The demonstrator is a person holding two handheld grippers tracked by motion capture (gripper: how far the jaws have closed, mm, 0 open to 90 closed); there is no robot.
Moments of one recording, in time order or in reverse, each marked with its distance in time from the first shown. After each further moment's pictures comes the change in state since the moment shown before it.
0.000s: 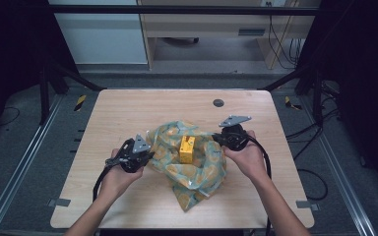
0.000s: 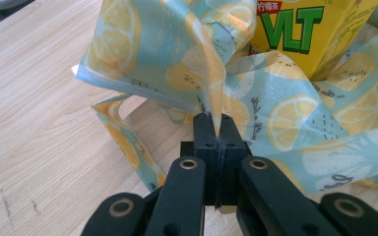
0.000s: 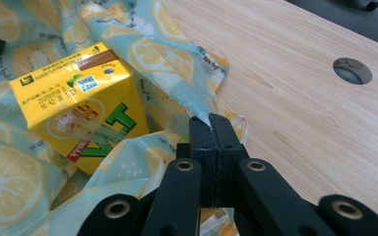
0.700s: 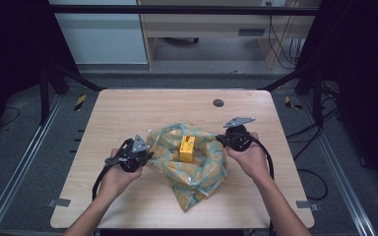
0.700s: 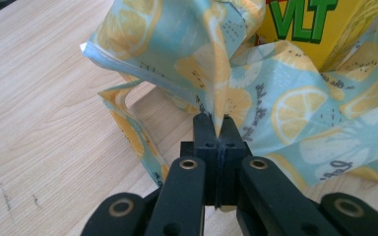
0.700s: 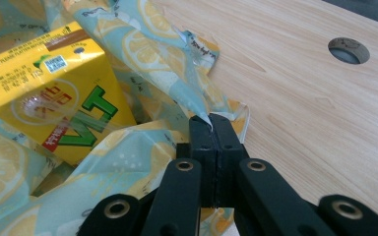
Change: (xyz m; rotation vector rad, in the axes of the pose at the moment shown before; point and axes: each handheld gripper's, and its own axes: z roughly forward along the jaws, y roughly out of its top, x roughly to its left) left arm 0.004 -0.005 0.005 0.026 -0.002 -0.006; right arm -0.012 -0.013 0.005 0.015 -0.004 0.038
